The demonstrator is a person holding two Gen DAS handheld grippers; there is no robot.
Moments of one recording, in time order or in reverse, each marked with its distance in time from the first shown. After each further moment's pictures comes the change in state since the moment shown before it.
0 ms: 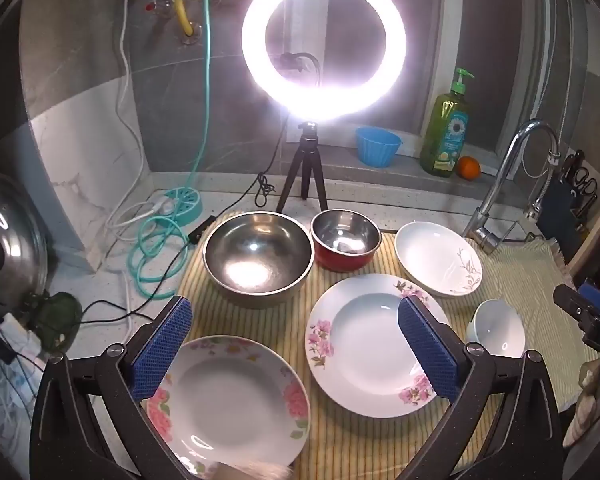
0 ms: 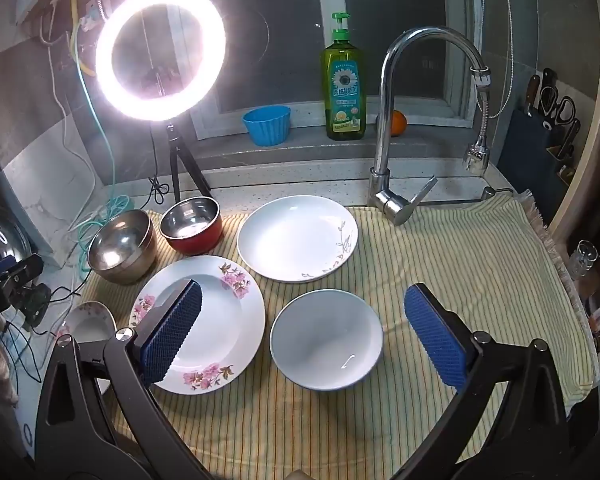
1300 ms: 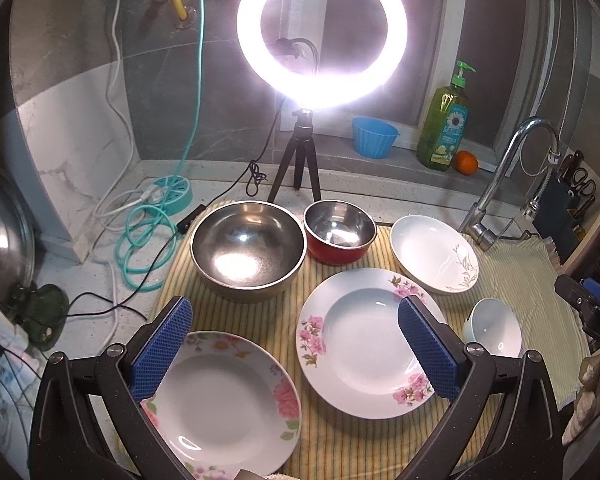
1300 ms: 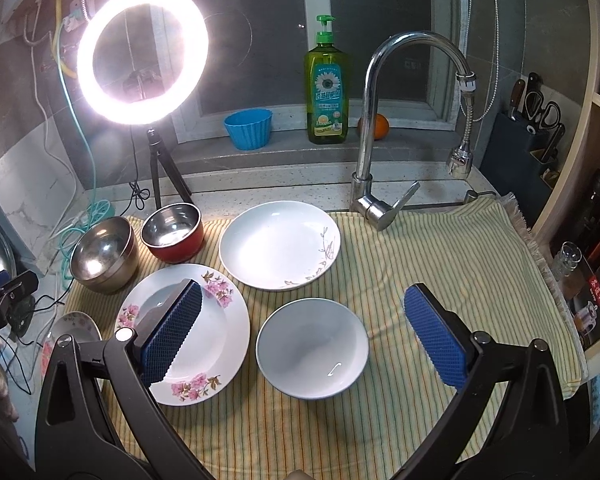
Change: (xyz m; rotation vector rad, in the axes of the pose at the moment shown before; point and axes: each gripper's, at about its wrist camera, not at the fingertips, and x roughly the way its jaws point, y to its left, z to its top) left arm 0.014 0.001 -0.002 -0.044 0.035 -0.066; right arm 0.003 0.002 0.009 0.013 0.000 -0.079
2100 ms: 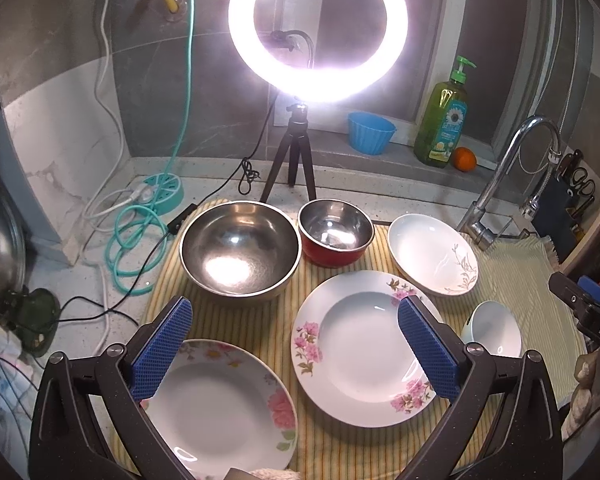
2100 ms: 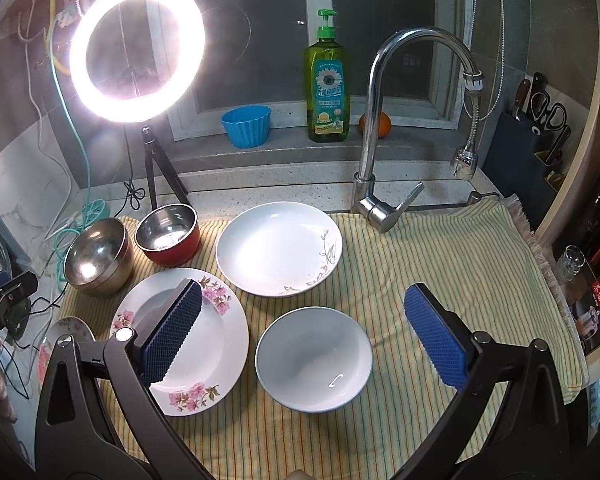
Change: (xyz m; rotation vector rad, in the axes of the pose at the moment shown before) left arm 0.014 -0.004 0.010 -0.002 0.024 -0.014; right arm 0.016 0.004 0.009 -0.004 0.015 -0.005
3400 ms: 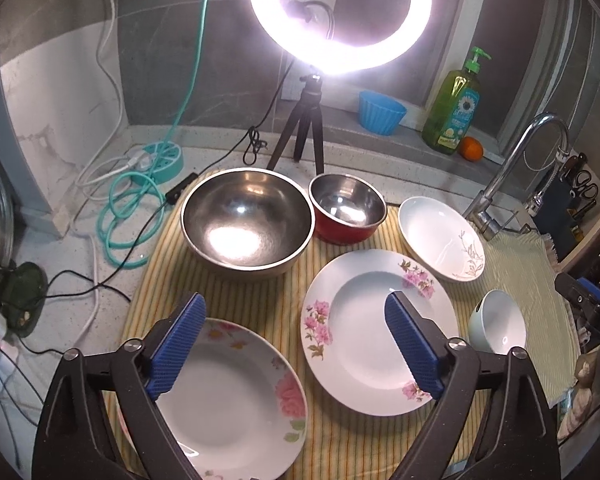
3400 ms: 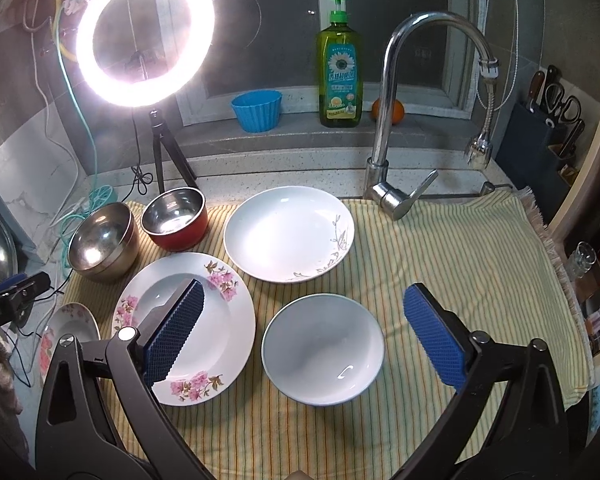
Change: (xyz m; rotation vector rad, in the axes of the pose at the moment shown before) left arm 0.022 0.025 -0.013 -0.048 0.083 -0.040; right arm 0.009 -0.002 -0.007 -0.009 0.048 0.049
